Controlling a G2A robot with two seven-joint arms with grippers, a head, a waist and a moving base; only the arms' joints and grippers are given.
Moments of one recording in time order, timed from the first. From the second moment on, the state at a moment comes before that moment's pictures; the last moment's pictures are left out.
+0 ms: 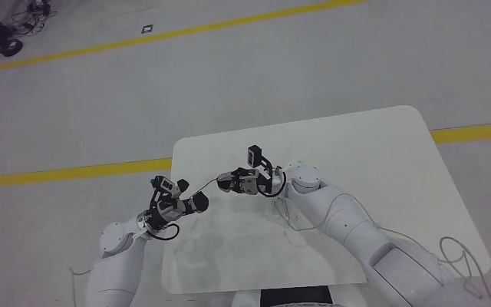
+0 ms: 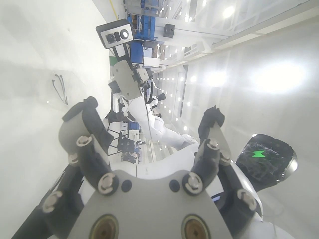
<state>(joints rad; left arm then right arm) 1.60 -1.02 -1.63 -1.37 -0.75 -0.23 -1.28 -0.92 -1.69 0.87 -0.68 0.62 -0.11 1.03</state>
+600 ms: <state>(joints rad) 1.60 -1.02 -1.62 -1.39 -0.80 -0.18 -1.27 -0.94 -1.67 0.85 -0.78 0.49 -0.10 0.91</state>
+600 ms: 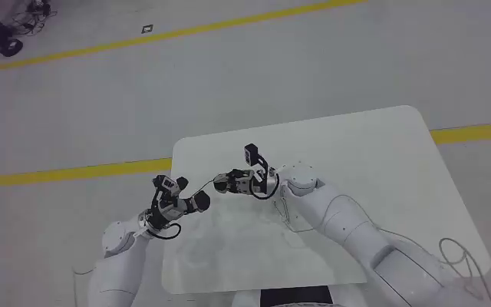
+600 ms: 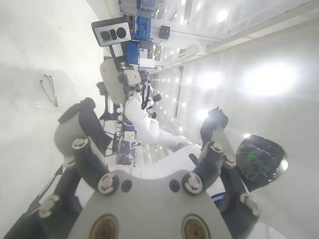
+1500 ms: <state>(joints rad) 1.60 -1.01 -1.60 -1.39 -0.79 -0.19 -1.25 -1.04 -1.63 0.89 -0.95 0.47 -0.05 0.92</state>
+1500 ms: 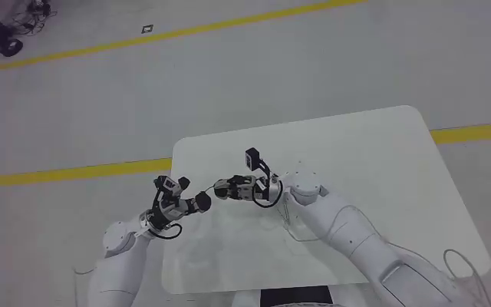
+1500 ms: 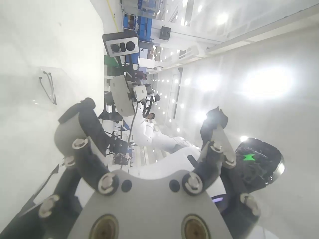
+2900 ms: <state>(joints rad) 1.58 -1.00 -1.57 -1.36 -0.78 -0.18 -1.25 -1.03 -1.62 0.86 -0.97 0.43 -0.06 0.89</state>
